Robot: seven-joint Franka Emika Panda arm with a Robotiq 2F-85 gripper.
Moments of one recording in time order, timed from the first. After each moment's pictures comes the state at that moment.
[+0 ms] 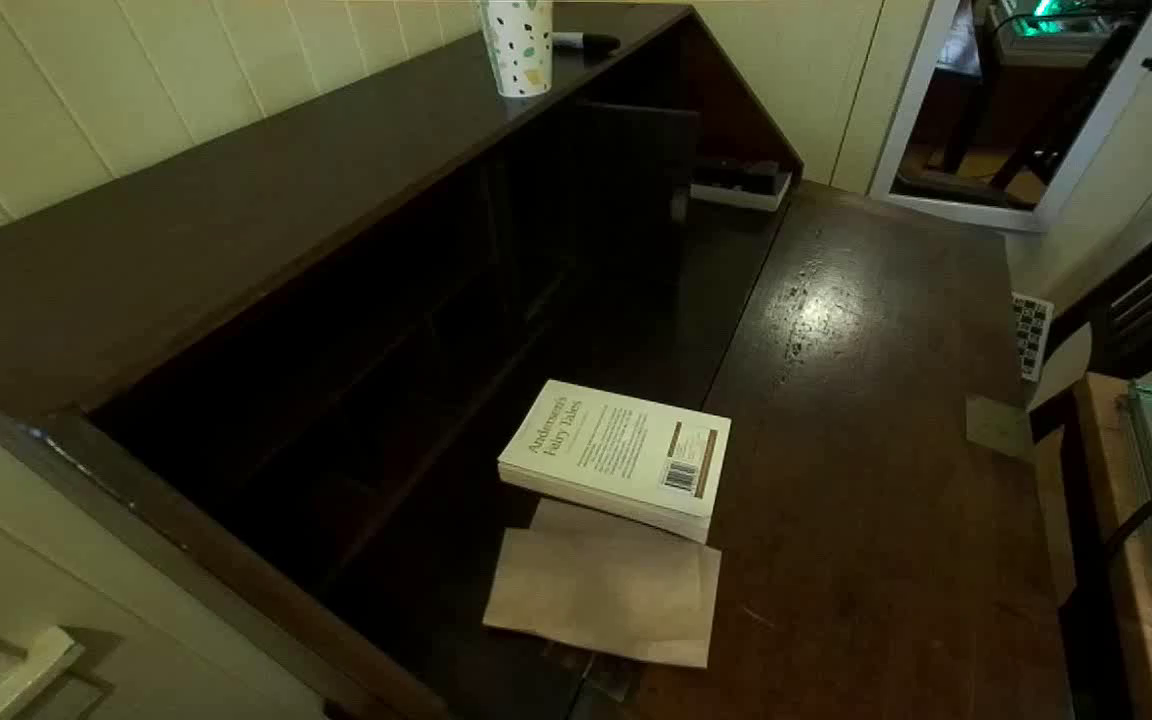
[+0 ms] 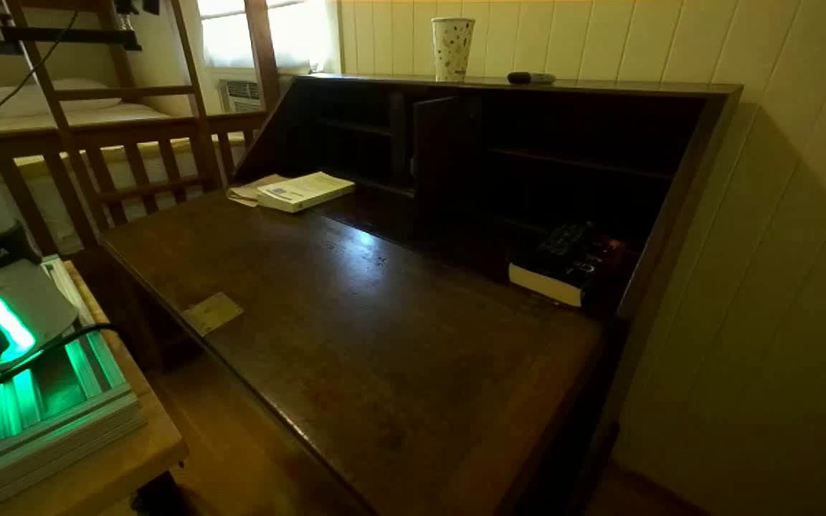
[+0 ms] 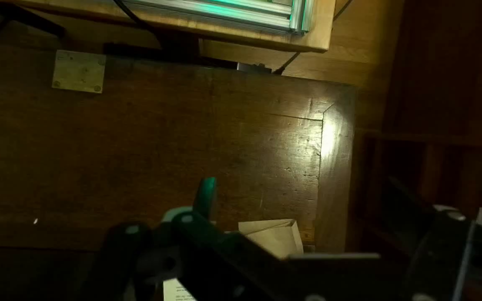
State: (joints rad) arm 0.15 -0.54 0.14 -2.25 0.19 1.49 0.13
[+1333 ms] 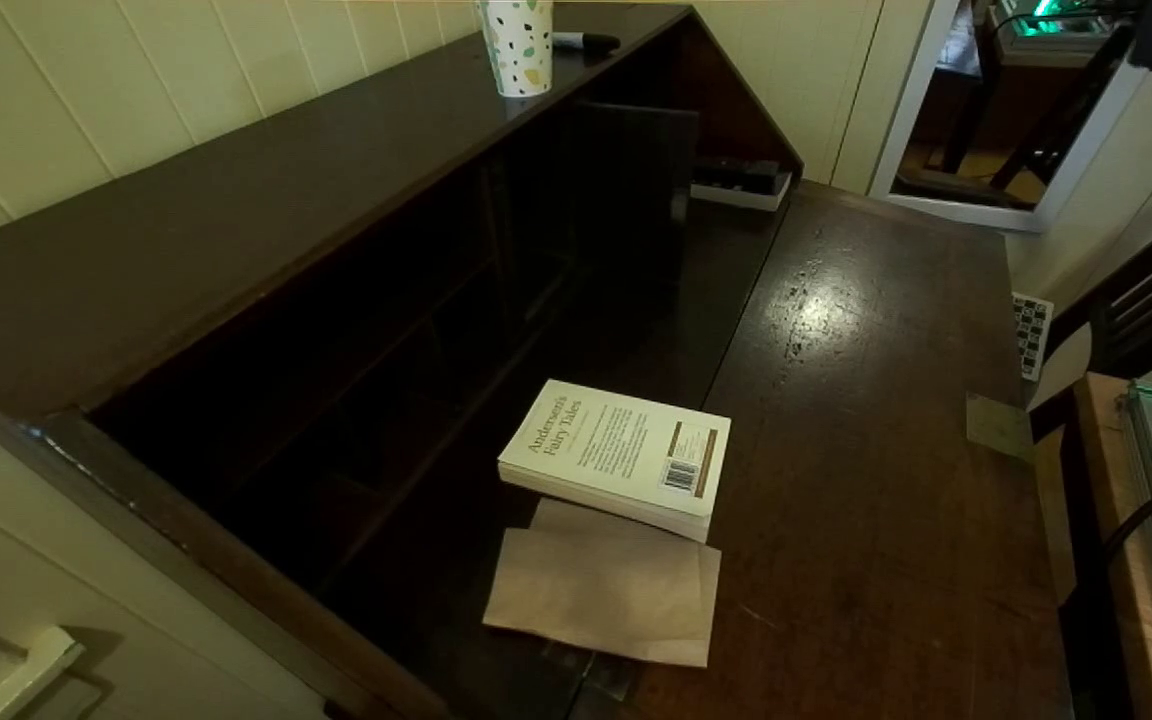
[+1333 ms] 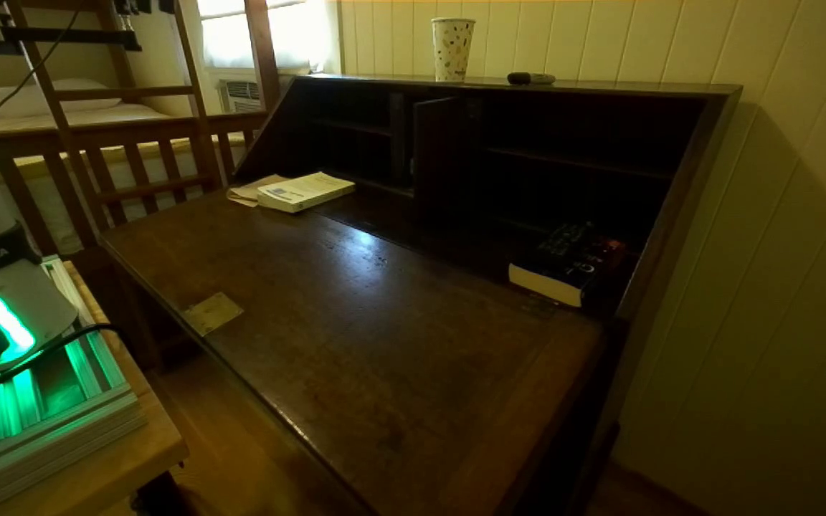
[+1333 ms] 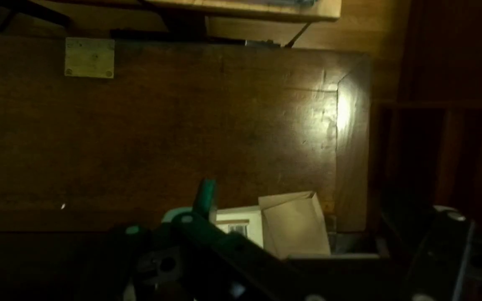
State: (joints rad) arm 0.12 -0.54 0.15 -2.25 0.15 1.56 0.18
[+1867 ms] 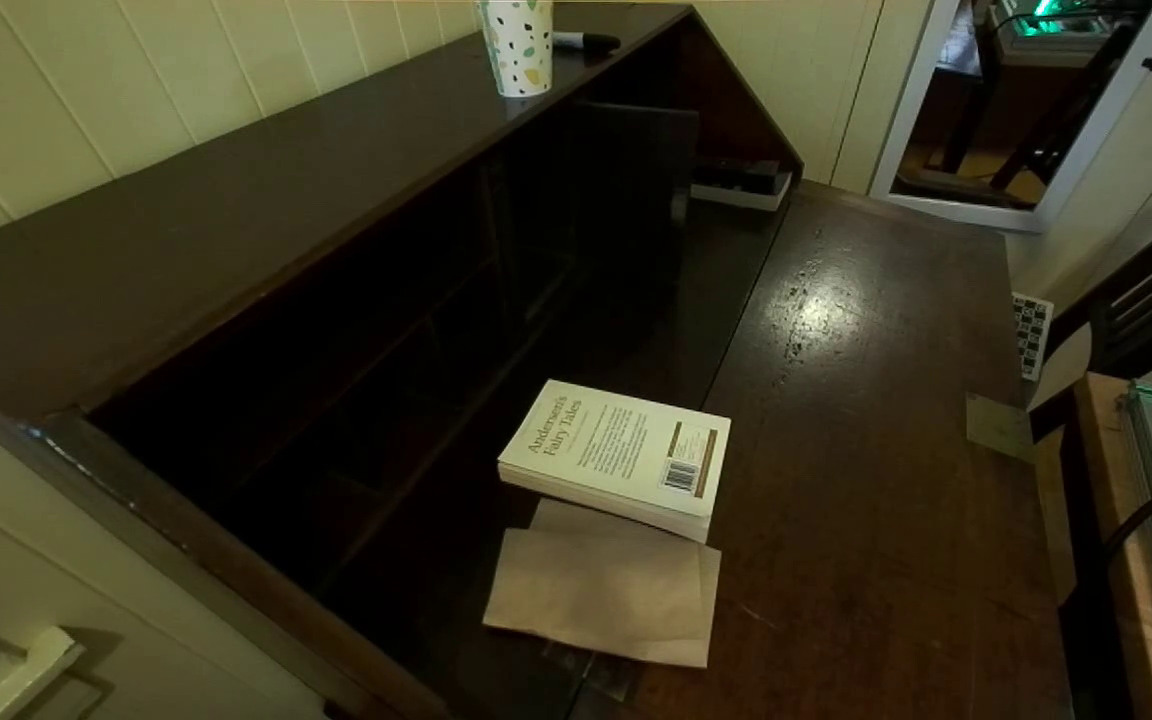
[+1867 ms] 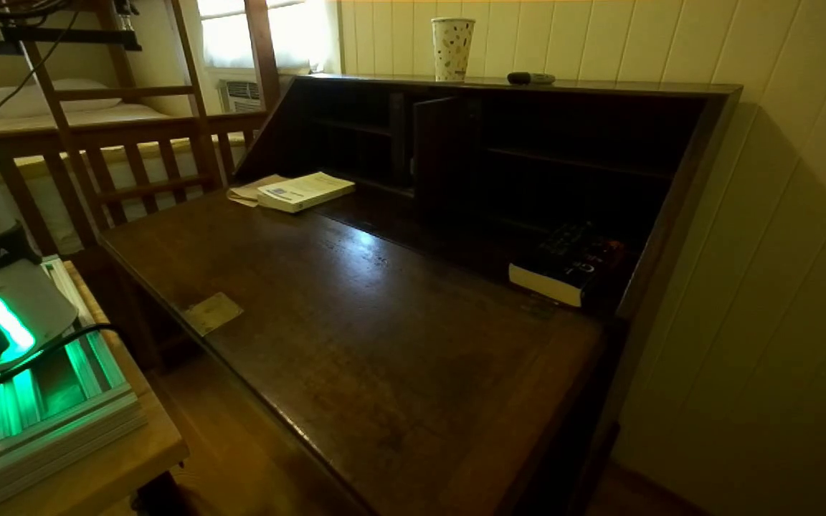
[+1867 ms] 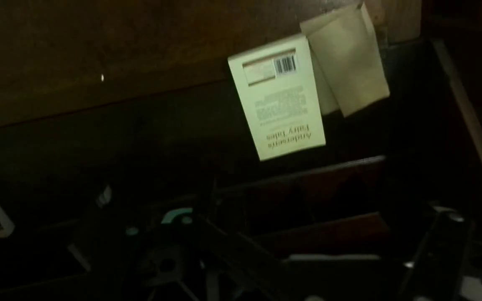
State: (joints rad) arm -0.02 -0.51 0.11 -2.26 0.08 1.98 0.24
